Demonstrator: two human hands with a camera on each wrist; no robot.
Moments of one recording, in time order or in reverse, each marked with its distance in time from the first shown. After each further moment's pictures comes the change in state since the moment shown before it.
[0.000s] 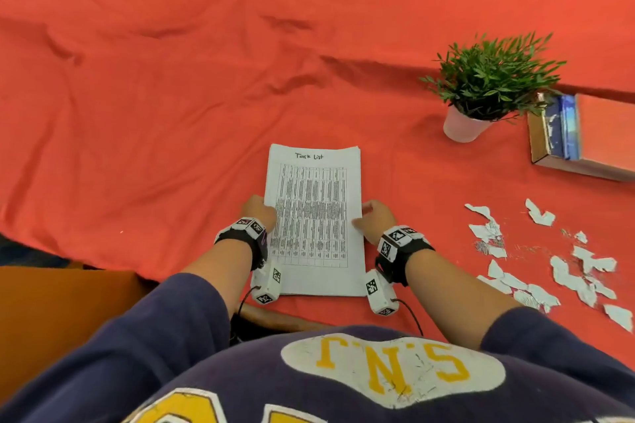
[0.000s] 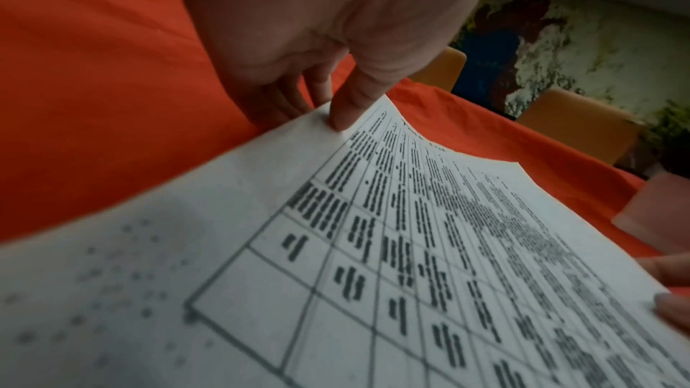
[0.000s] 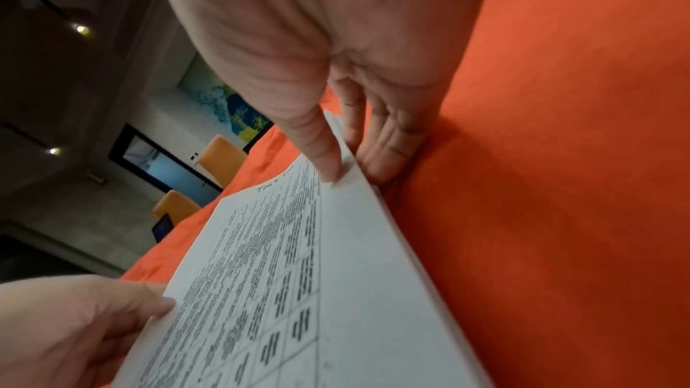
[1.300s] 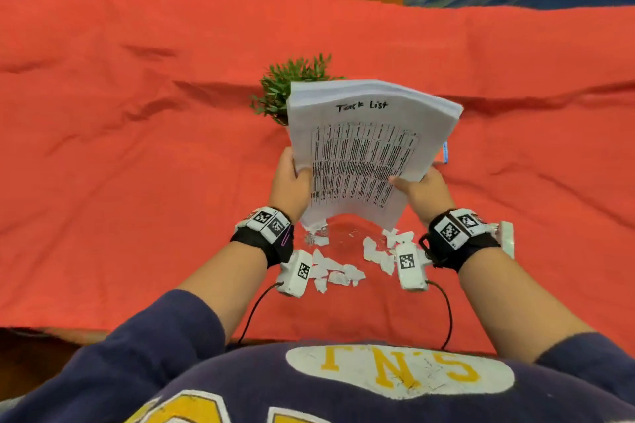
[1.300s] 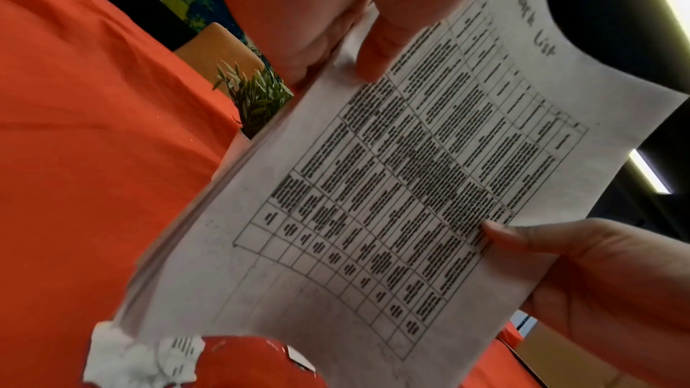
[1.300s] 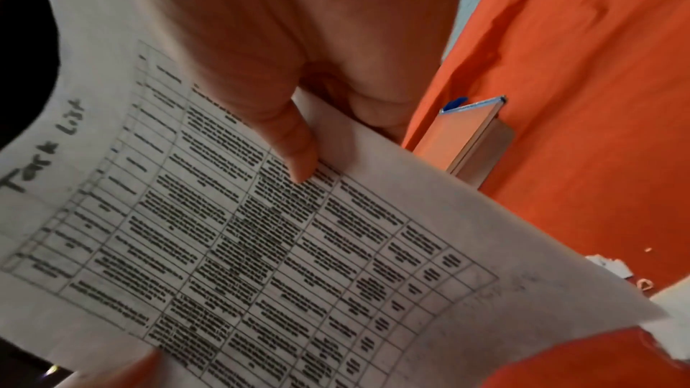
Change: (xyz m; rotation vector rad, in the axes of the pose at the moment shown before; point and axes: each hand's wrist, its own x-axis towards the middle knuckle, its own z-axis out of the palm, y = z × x) left_hand -0.241 0.276 0.209 -0.591 -0.164 0.694; right_hand -0.088 0.157 -0.370 0.535 0.308 -0.235
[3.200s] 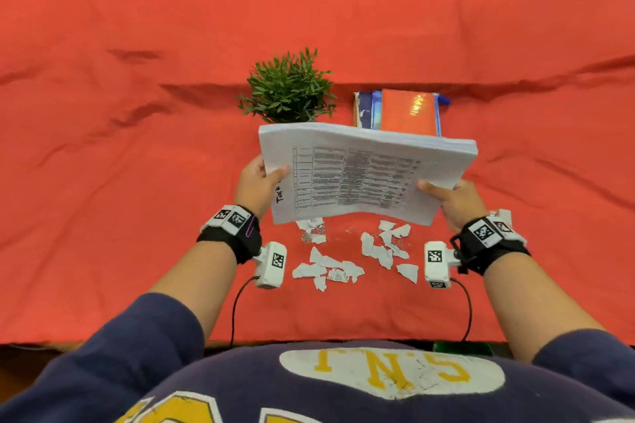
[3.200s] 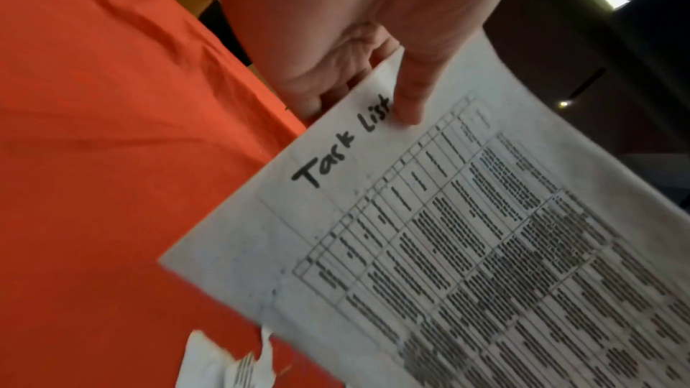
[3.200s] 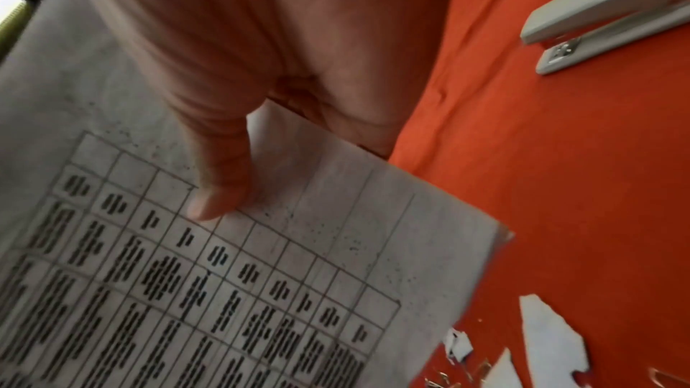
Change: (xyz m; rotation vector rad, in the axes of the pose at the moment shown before) left_hand 0.013 -0.006 -0.035 -0.018 -0.009 -0.156; right_hand -0.001 0.044 -0.061 0.219 0.093 0.086
